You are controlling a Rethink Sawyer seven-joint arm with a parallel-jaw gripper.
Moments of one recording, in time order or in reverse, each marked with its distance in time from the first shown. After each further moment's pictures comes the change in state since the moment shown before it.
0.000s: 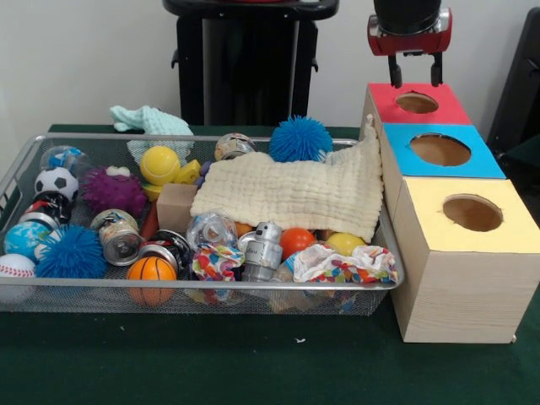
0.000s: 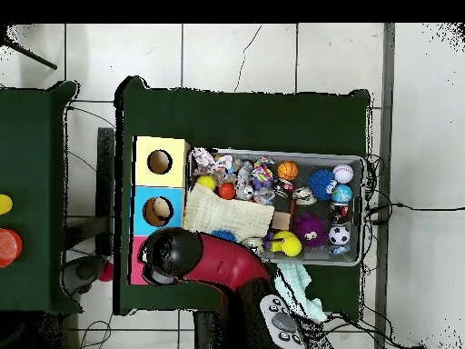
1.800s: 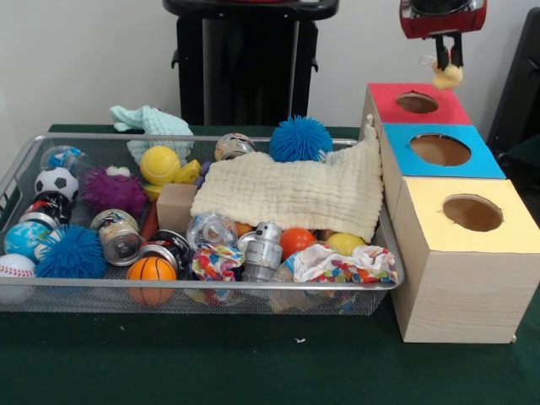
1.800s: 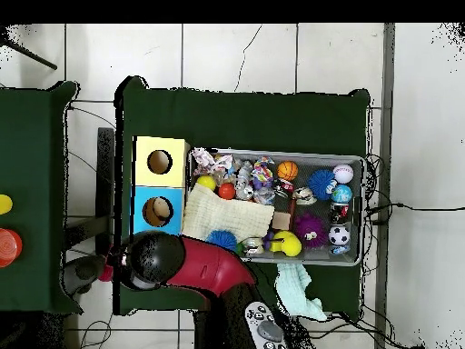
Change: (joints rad) arm 0.023 -0.055 0.050 0.036 0.063 0.000 0.000
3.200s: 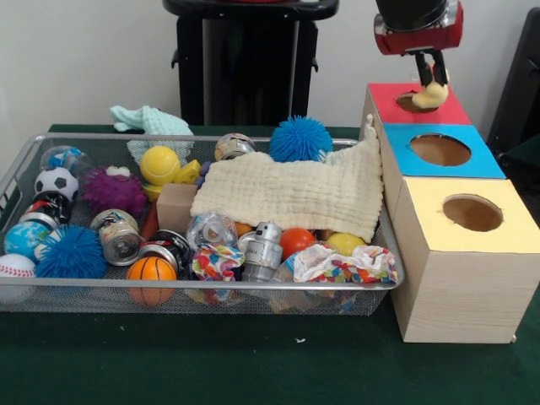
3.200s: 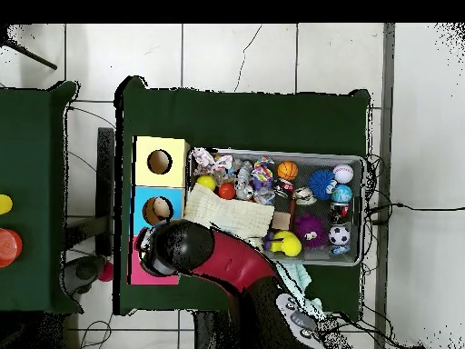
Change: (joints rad) arm -0.118 0.027 0.066 0.012 0.050 -0.061 0.000
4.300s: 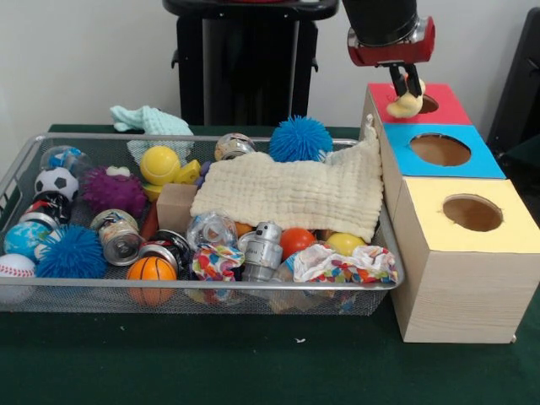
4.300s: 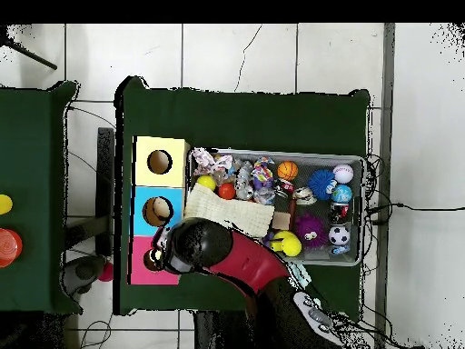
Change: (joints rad) arm -0.053 0.050 -0.020 -0.005 -0.019 0.000 0.000
